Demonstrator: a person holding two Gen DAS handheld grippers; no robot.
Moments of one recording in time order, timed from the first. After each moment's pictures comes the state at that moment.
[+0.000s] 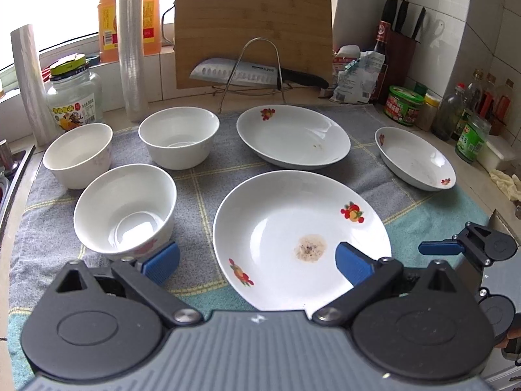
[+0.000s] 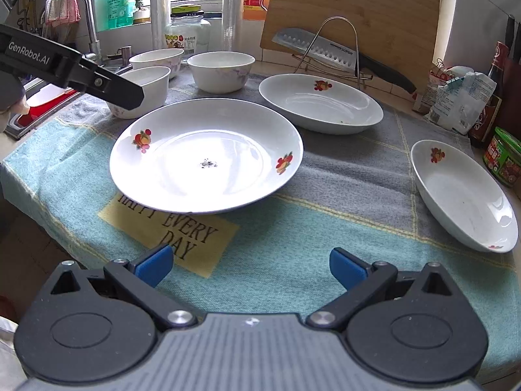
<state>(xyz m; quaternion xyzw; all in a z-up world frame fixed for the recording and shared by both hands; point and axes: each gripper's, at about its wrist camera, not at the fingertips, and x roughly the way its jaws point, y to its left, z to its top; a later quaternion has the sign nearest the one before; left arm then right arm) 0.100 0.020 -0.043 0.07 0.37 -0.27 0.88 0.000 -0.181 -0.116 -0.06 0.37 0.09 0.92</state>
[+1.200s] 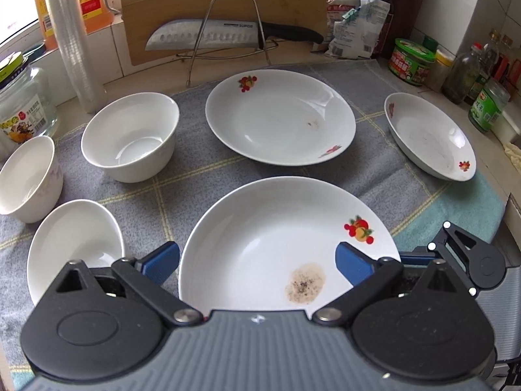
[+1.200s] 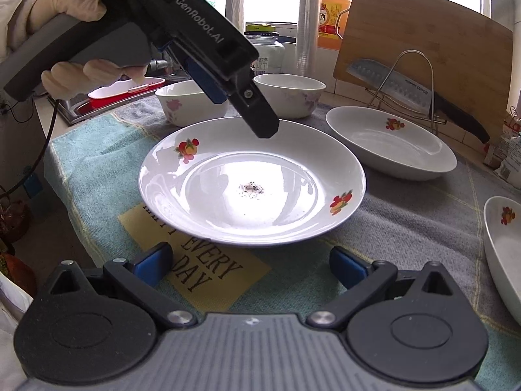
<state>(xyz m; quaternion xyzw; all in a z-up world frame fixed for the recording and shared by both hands) 0.174 -0.054 -0.052 0.13 0.46 -0.28 0.83 0.034 -0.183 -0.138 -0.09 0.31 0.24 0.92</state>
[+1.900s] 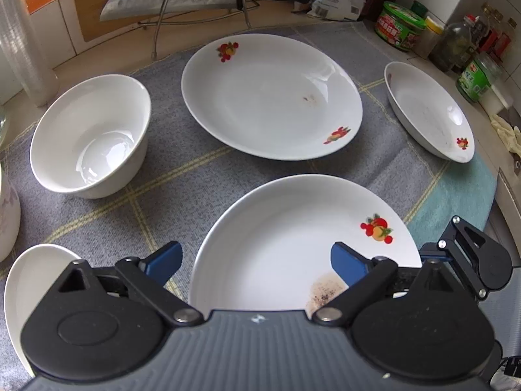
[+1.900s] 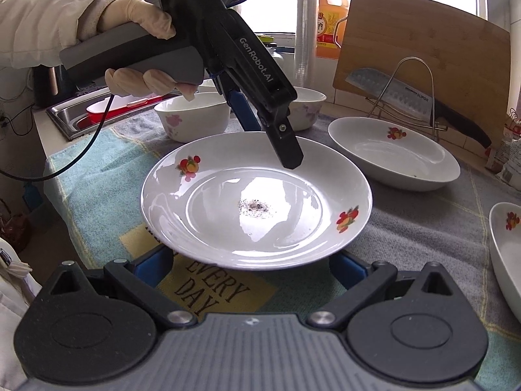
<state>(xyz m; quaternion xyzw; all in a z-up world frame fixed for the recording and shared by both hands) 0.229 -0.065 -0.076 0.16 0.53 -0.34 0.76 0.037 -0.176 -0.135 -0.08 0.29 0.24 0.92</state>
